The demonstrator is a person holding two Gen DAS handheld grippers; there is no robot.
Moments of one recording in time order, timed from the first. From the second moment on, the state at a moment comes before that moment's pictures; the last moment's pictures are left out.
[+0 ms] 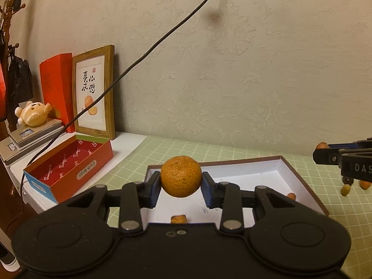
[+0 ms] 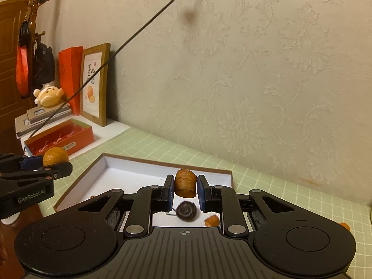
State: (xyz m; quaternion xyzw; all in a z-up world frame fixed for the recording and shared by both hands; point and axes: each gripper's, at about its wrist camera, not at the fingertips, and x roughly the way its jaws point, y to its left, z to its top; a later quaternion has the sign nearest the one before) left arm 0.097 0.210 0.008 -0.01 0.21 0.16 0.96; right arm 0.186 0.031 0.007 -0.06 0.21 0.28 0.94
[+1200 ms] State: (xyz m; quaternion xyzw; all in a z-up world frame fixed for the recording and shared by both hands) left arm 0.172 0.248 -0.043 -0.01 0.24 0.23 0.94; right arm 0.299 0.069 -0.056 -0.05 0.24 0.22 0.95
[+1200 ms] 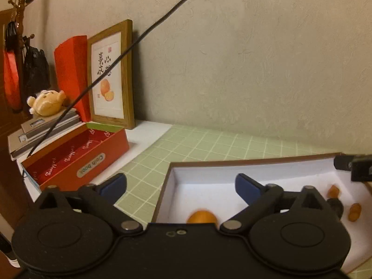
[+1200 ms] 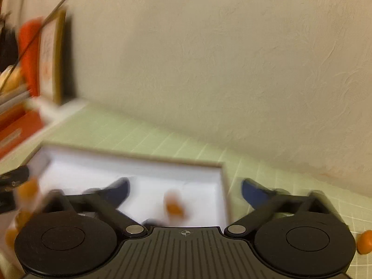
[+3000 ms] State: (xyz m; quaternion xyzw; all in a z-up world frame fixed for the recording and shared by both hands) left arm 0.130 0.088 -0.035 0.01 0.24 0.06 0.97; right arm 0.134 -0.140 -0.106 -0.06 0.29 0.02 0.96
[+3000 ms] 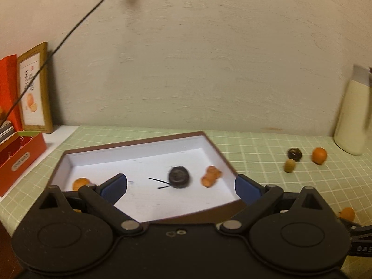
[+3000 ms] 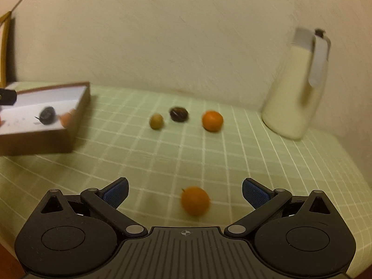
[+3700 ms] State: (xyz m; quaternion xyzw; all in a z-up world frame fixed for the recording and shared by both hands) left arm 0.170 -0.008 -0.064 0.06 0.26 -0.02 0.96; right arm 0.177 -0.205 -0.140 -0.05 0.31 -0.01 0.95
